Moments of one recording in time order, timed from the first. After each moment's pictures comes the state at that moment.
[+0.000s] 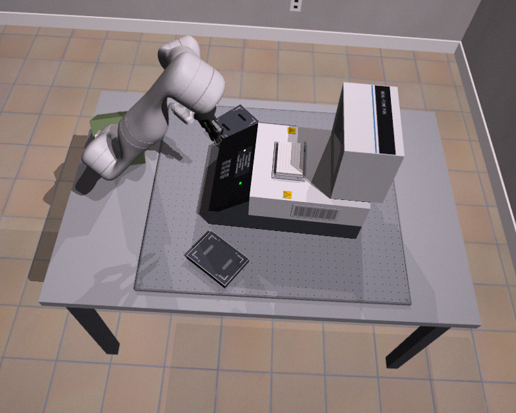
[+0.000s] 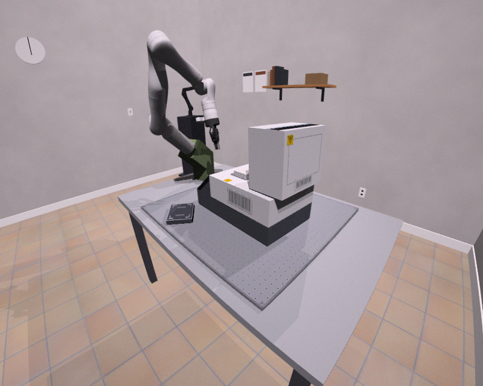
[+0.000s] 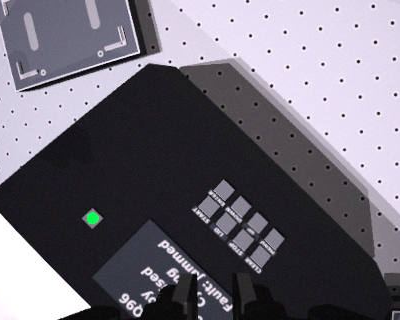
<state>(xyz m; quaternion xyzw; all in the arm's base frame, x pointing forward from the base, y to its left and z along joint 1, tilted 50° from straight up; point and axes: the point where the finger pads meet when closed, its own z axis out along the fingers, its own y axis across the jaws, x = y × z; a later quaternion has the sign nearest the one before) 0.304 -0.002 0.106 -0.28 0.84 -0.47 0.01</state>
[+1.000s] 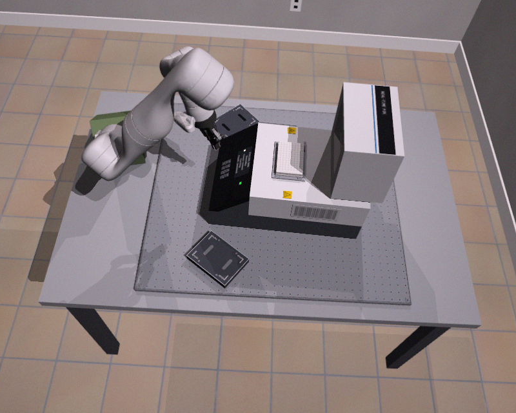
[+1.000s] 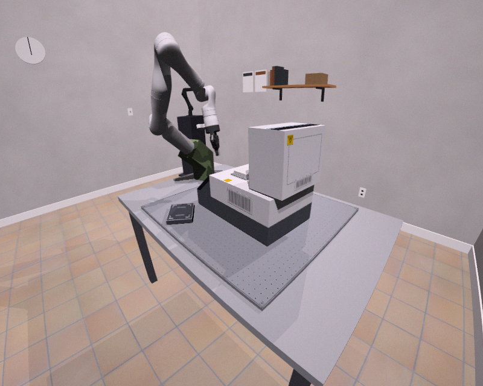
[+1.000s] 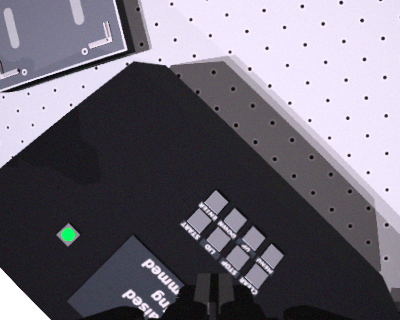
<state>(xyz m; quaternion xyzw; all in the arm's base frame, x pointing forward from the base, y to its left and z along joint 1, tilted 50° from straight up) 0.305 -0.028 0.084 -0.28 0.84 -0.47 0.01</state>
